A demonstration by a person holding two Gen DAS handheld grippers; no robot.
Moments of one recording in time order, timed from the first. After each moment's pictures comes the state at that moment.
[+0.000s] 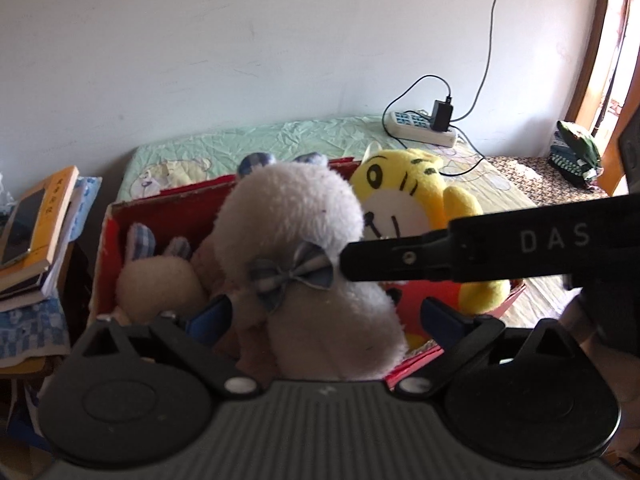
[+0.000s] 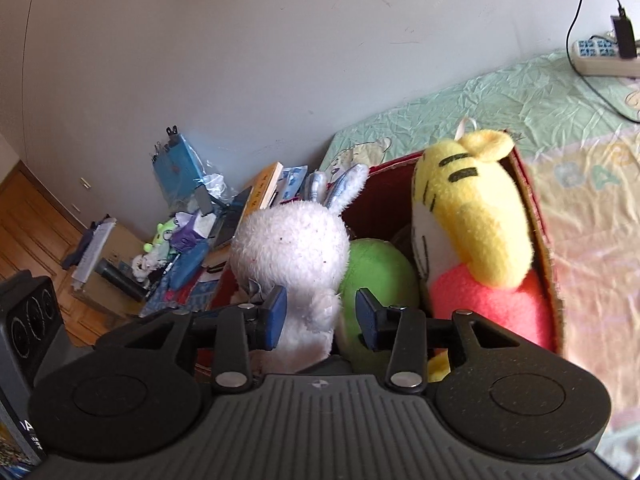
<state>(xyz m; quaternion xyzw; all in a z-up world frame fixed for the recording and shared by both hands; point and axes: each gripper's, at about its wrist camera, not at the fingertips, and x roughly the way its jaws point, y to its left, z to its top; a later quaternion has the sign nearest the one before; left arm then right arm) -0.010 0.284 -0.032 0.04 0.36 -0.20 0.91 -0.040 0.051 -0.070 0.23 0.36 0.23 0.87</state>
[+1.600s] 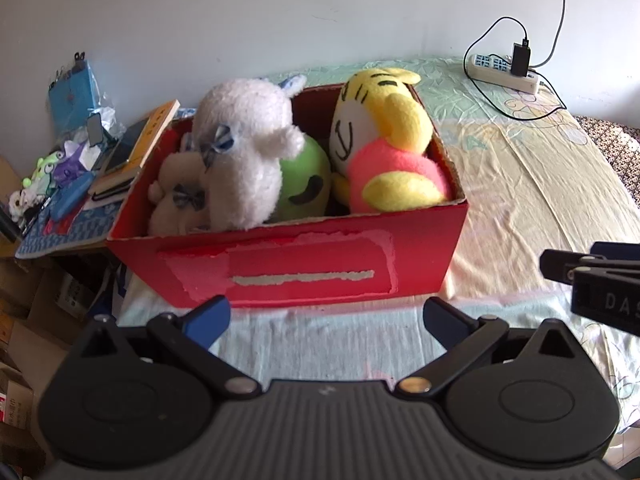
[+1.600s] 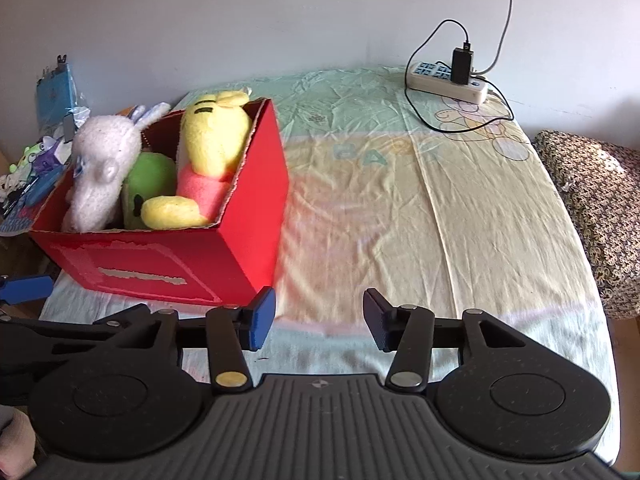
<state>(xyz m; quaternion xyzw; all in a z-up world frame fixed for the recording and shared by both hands) -0.094 0.168 -0.037 0.08 0.44 0.02 0.90 -0.129 -0.038 -0.079 0.05 0.42 0.04 0.91</state>
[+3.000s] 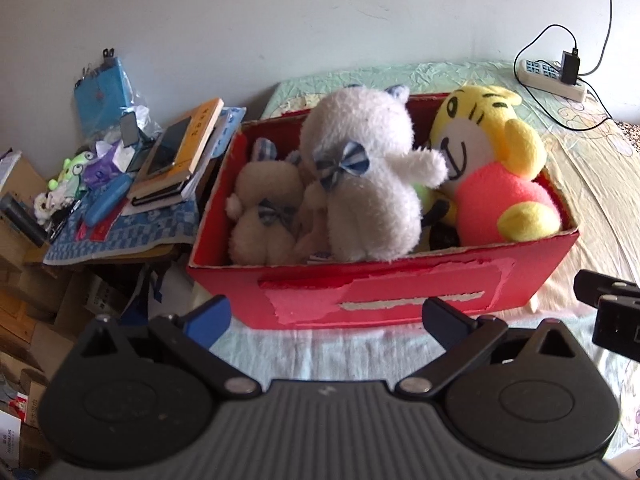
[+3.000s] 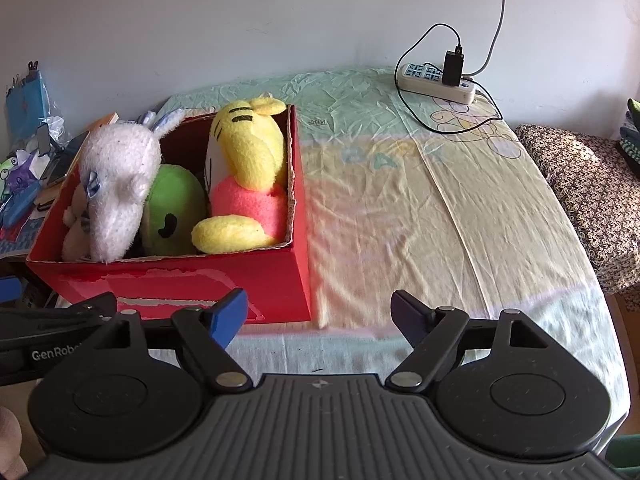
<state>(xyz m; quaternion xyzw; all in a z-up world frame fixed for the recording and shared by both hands) -0.070 0.237 -0.017 0.09 0.44 0.05 0.89 -0.118 0.029 -0.064 0.05 0.42 -0.02 0.90</state>
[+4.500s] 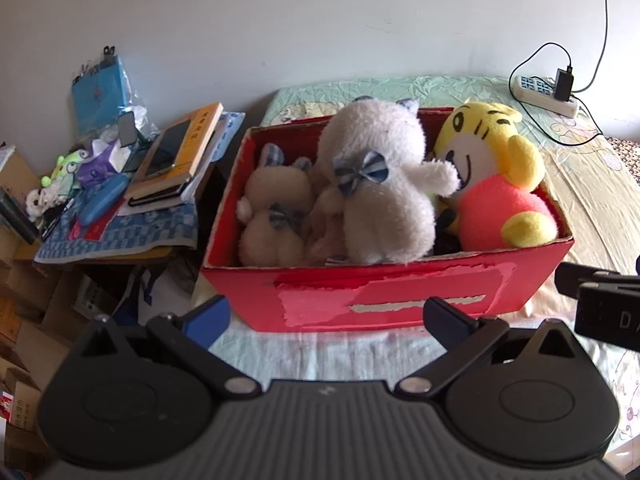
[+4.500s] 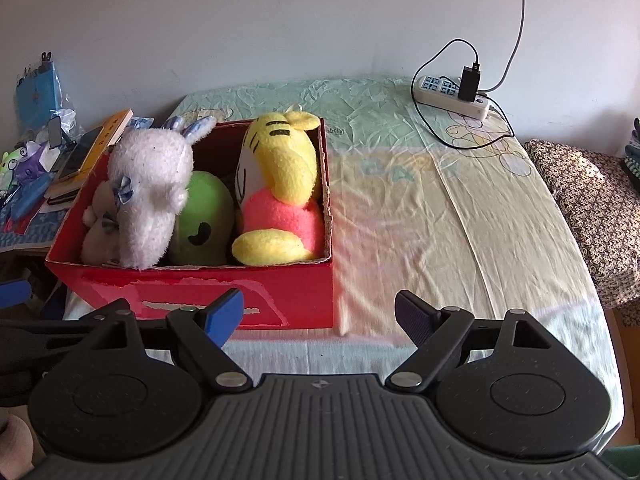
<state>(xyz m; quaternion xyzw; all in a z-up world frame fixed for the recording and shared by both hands) -0.078 0.258 -0.010 0.07 0.43 0.03 0.90 -0.117 0.055 -0.051 0.03 0.42 -0.01 0.90</state>
